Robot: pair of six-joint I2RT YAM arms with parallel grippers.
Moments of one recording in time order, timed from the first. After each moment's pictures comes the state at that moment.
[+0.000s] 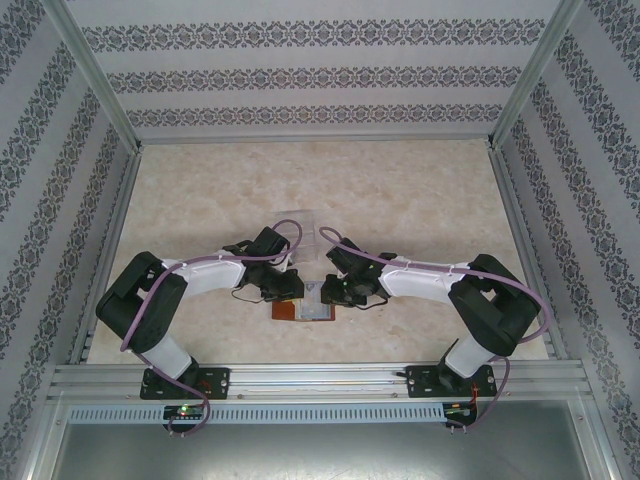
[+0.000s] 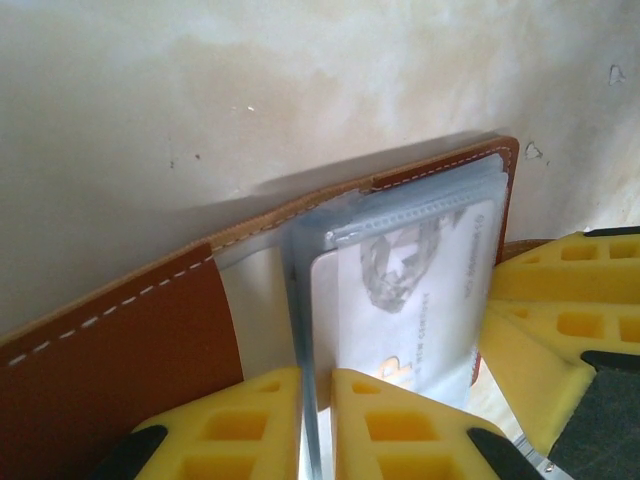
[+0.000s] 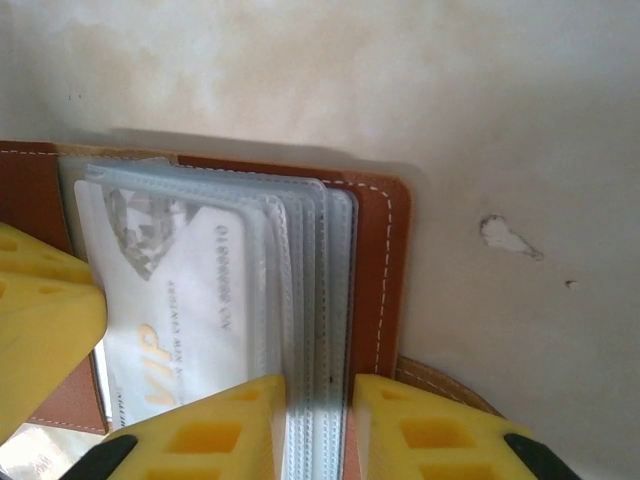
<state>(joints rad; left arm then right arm) -0.59 1.62 0.78 -0.33 0.50 -0.68 0.81 1.61 0.79 -0.34 -0.25 0.86</state>
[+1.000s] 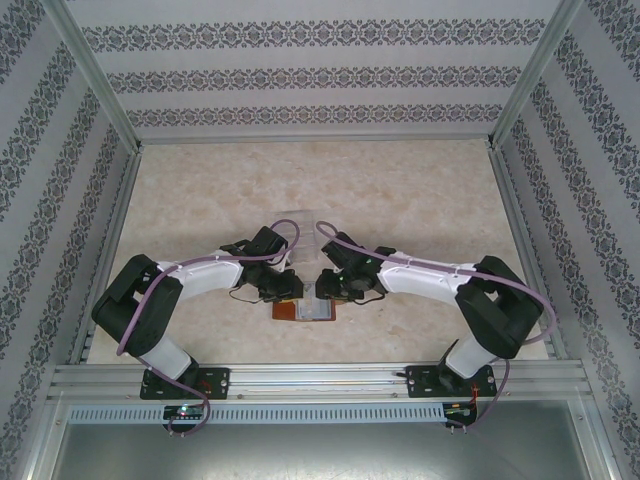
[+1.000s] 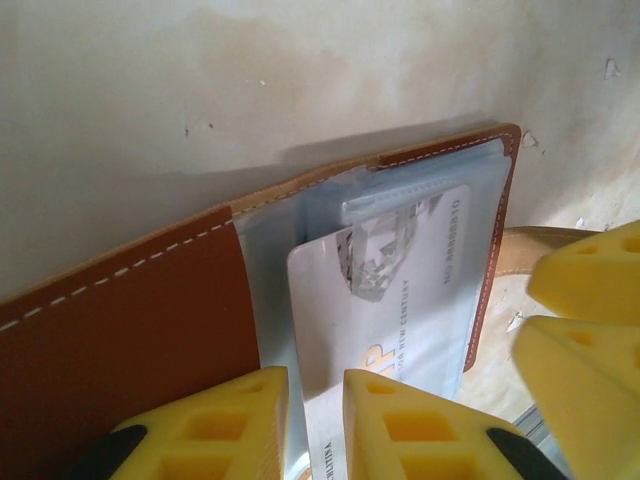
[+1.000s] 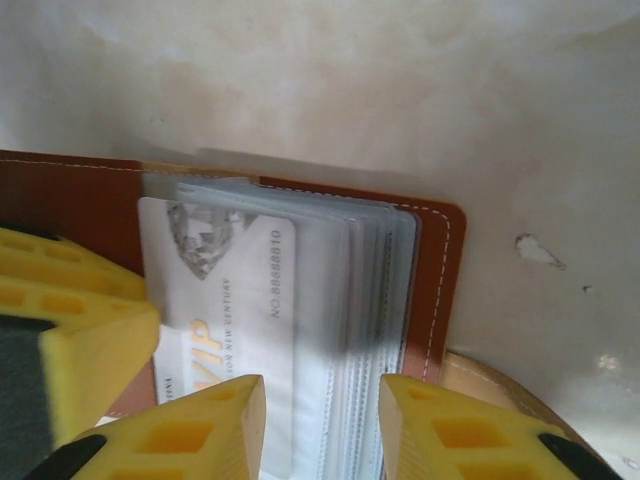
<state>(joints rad) -0.58 1.59 0.78 -0.37 0.51 -0.70 0.82 1.60 0.88 -0.43 -0.22 0.84</state>
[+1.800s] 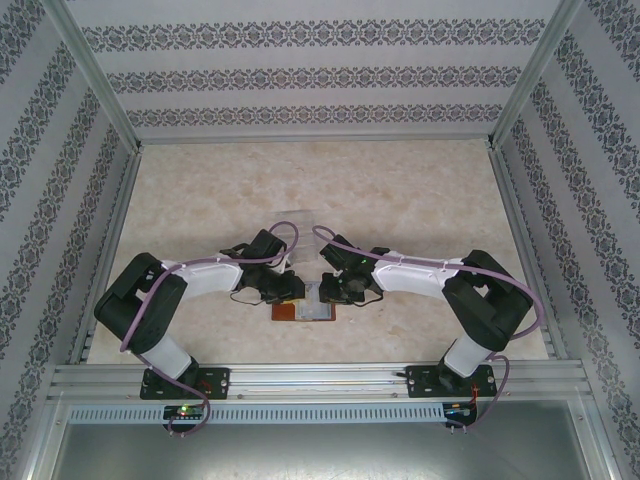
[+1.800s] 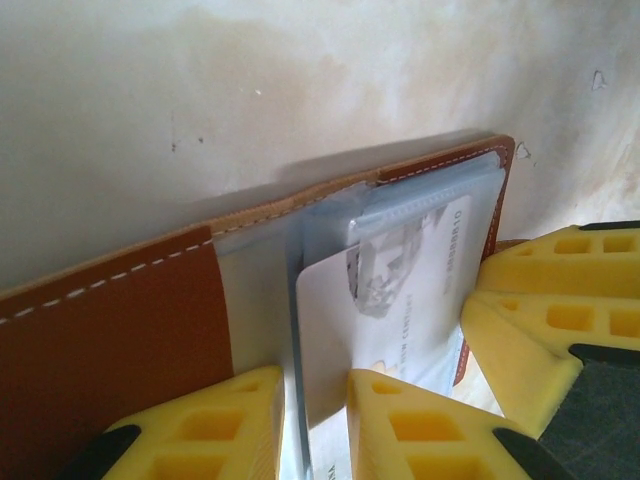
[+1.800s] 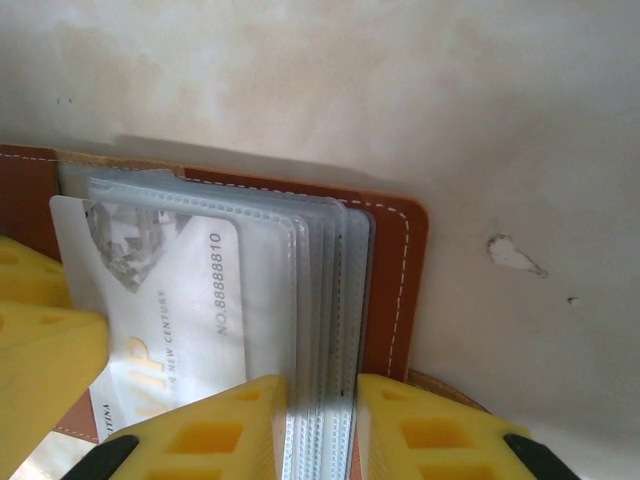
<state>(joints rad) -0.57 1.62 0.73 -0.24 0.55 -0.74 0.82 1.65 0.87 -0.44 -0.22 0.83</state>
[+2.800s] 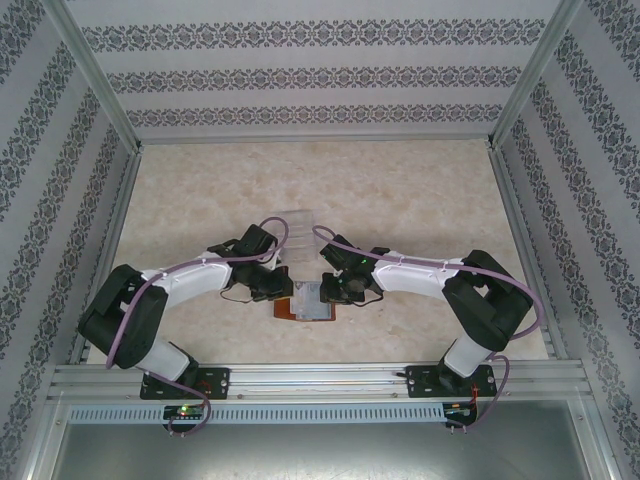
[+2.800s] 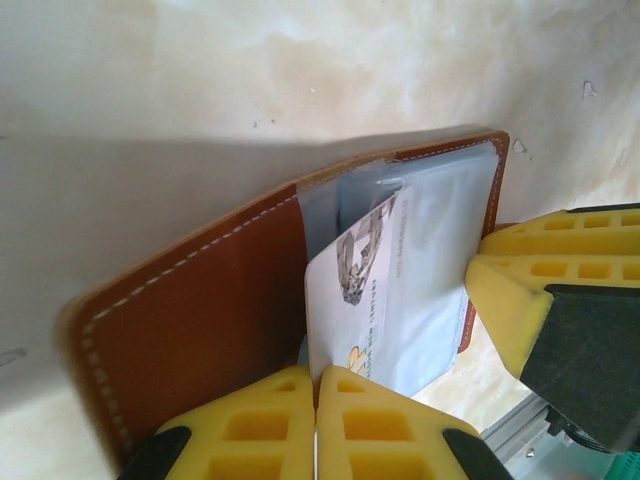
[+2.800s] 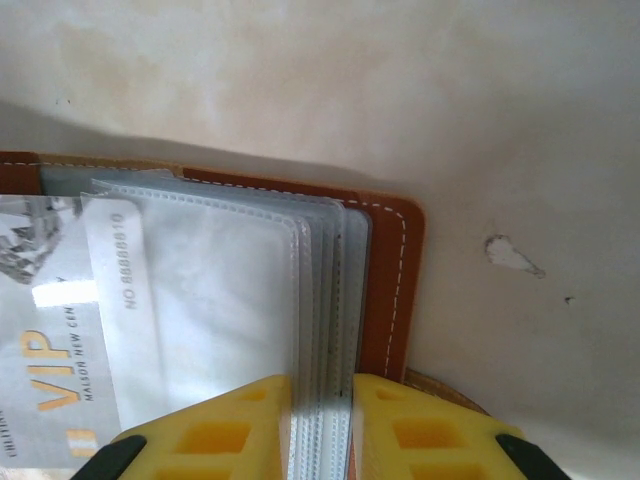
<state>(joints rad) -0.53 1.50 0.76 -0.43 0.49 -0.67 0.82 1.65 0.88 -0.44 -0.21 0.83</state>
